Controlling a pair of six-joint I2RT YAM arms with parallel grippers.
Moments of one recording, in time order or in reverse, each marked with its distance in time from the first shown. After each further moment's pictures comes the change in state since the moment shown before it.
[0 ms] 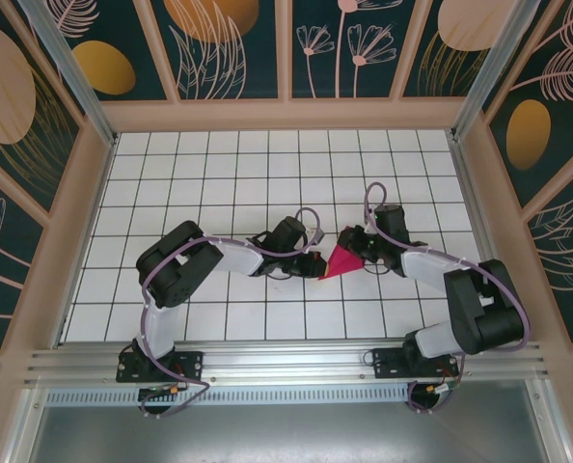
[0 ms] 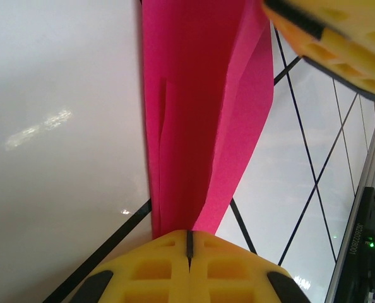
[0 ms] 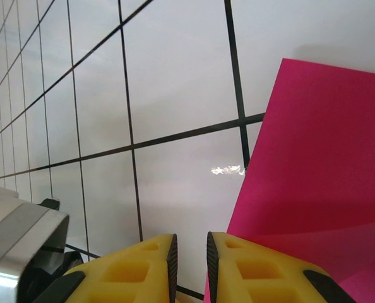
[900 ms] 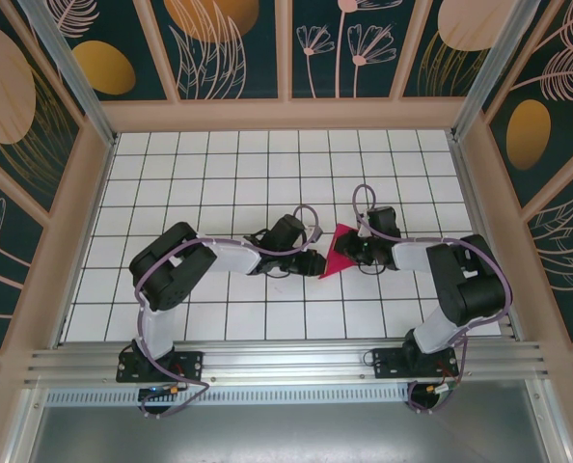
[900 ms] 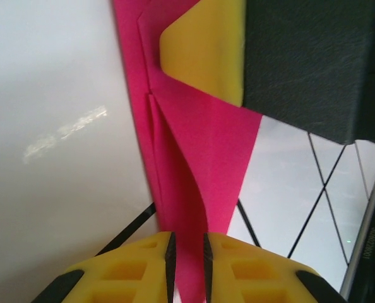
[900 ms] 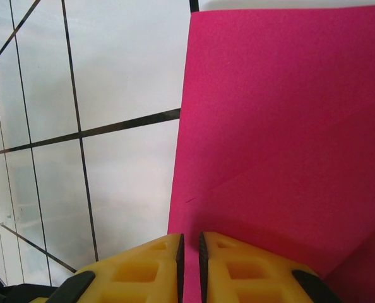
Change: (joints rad) left arm 0.001 -0.044 0.004 -0.077 -0.059 0.051; right arm 0.005 0.176 0.034 0.041 -0.035 -0.058
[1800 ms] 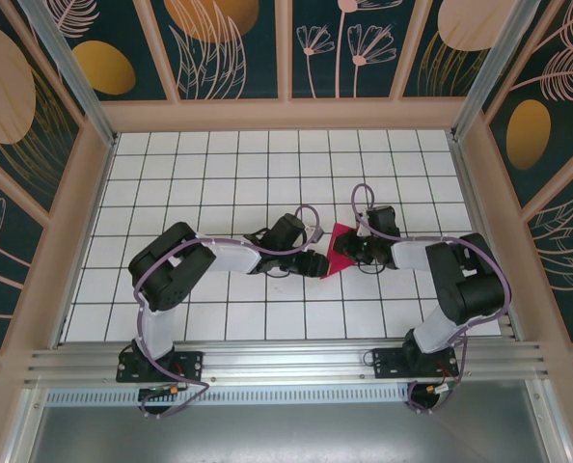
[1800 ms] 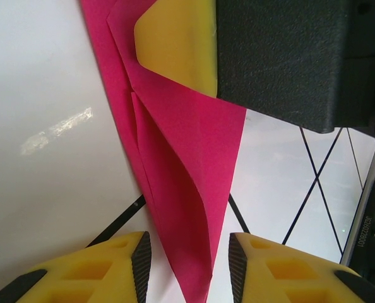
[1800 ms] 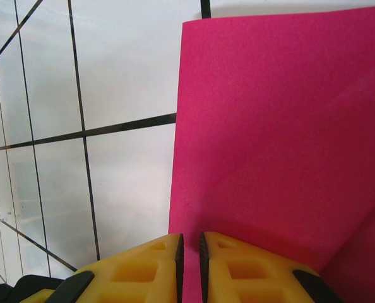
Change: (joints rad) left arm 0.002 -0.004 0.008 -0.012 0.034 0.022; right arm 0.000 0.009 0.010 0.000 -0.010 -0.018
